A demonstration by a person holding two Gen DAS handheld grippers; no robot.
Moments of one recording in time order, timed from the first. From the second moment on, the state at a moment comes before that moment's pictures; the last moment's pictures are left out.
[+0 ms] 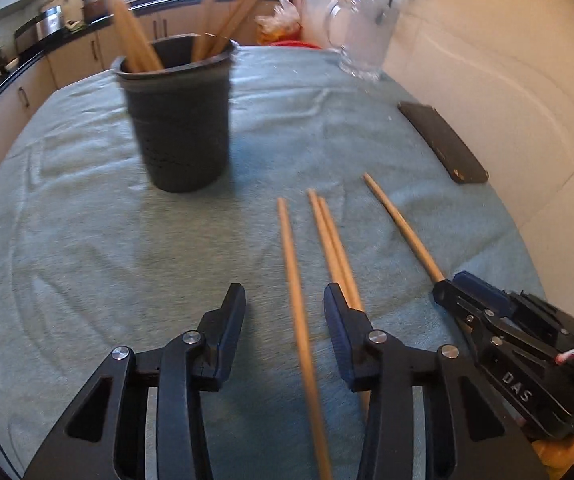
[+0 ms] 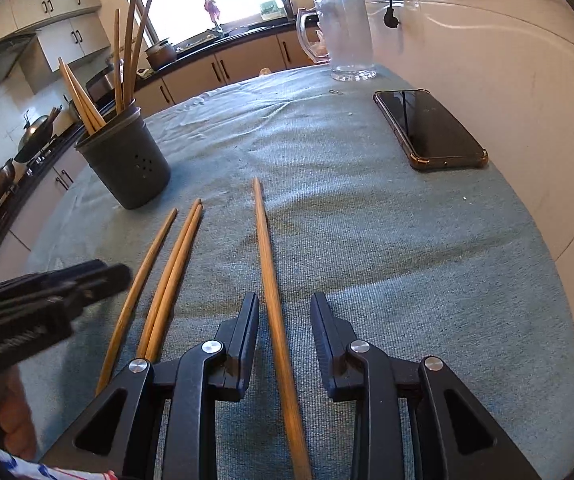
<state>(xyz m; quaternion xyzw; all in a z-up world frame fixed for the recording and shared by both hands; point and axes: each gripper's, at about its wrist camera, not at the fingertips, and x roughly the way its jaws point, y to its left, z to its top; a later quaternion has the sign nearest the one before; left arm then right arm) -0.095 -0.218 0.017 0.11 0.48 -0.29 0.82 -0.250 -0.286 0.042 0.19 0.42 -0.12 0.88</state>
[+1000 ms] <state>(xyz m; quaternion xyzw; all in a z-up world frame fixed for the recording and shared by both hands) -0.059 -0.162 0.018 0.09 0.57 -0.25 0.78 -0.191 -0.300 0.047 0.14 0.55 -0.06 0.82</state>
